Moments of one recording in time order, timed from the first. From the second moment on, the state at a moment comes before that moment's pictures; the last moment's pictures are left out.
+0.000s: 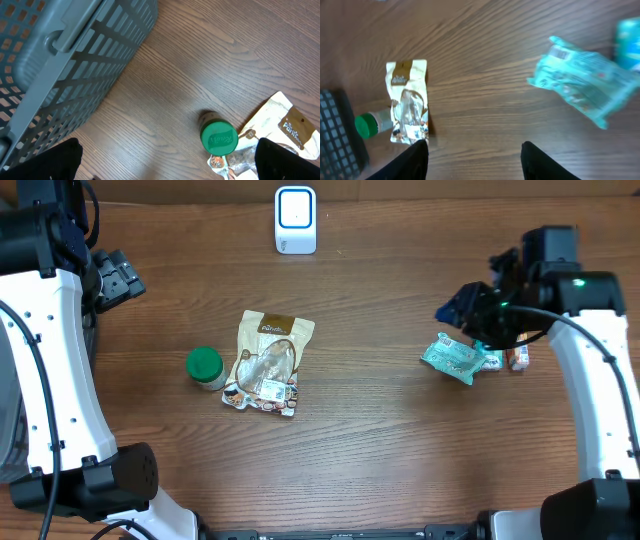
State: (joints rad) left arm 0.18 1.82 2.23 -1.69 -0.27 -0.43; right arm -0.01 1.58 1.49 -1.16 -0.42 0.36
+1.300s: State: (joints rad) left arm 0.18 1.82 2.23 -1.69 -0.27 -0.43; right arm 0.61 1.94 1.26 -0.48 -0.51 0.84
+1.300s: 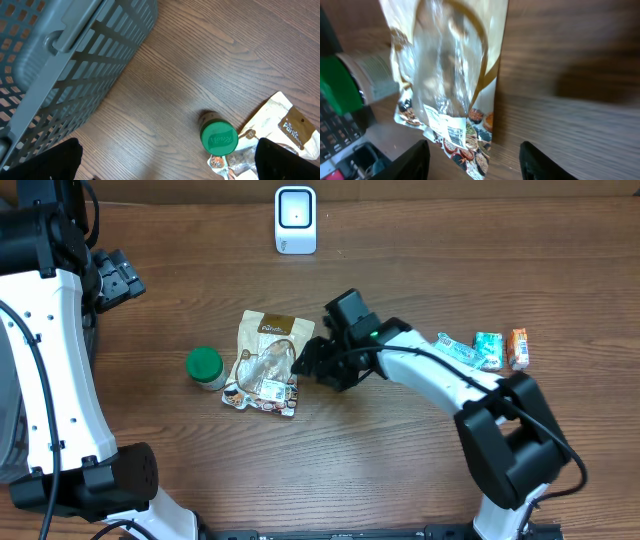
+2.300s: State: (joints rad) left arm 0.18 1.82 2.23 -1.69 -0.27 -0.43; right arm 0.69 2.00 1.21 -0.36 -0.50 0.89
